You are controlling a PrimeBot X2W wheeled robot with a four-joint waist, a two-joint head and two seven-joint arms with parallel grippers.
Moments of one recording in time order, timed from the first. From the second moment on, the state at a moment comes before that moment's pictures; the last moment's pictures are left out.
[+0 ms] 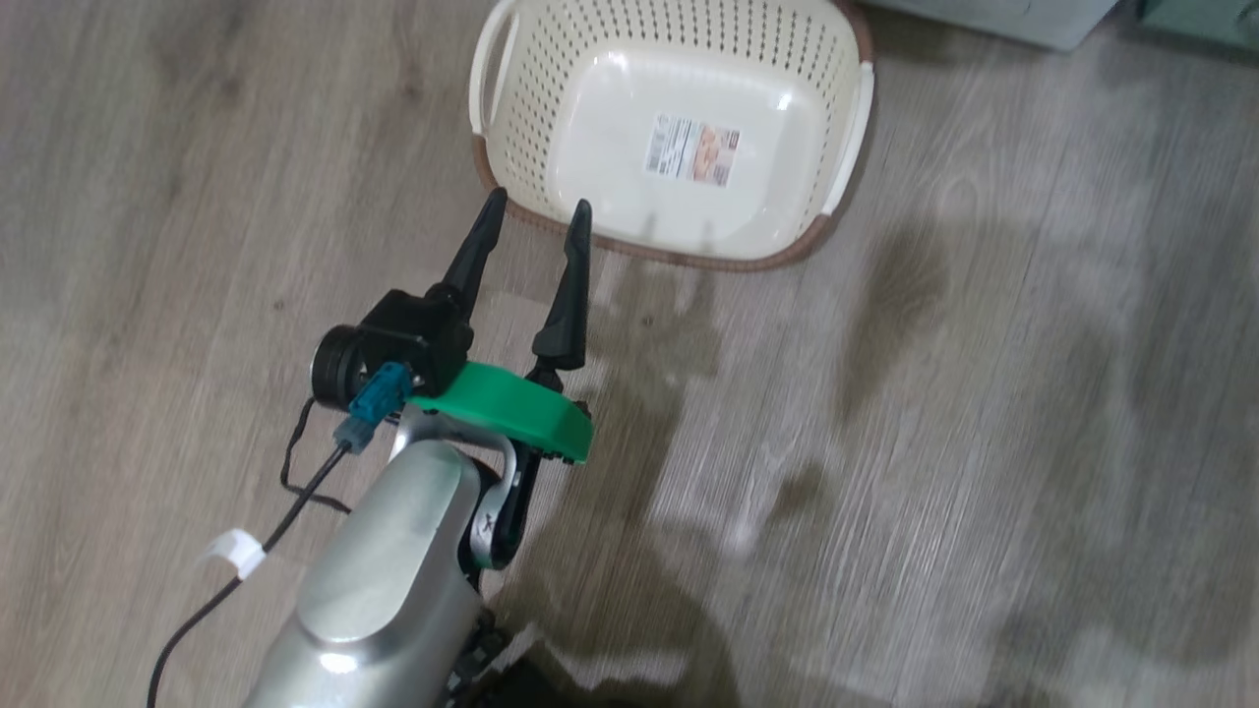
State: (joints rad) left arm -0.46 0.03 -0.40 0.26 -0.41 0.12 -0.26; right arm -1.41 -0.40 0.27 0.80 1.54 0.13 0.76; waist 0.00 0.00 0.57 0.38
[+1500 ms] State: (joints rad) left arm -0.20 0.04 -0.30 0.37 -0.32 0.07 -0.26; right arm -0.71 -0.11 0.34 0.63 1.65 0.13 0.88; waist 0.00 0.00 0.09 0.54
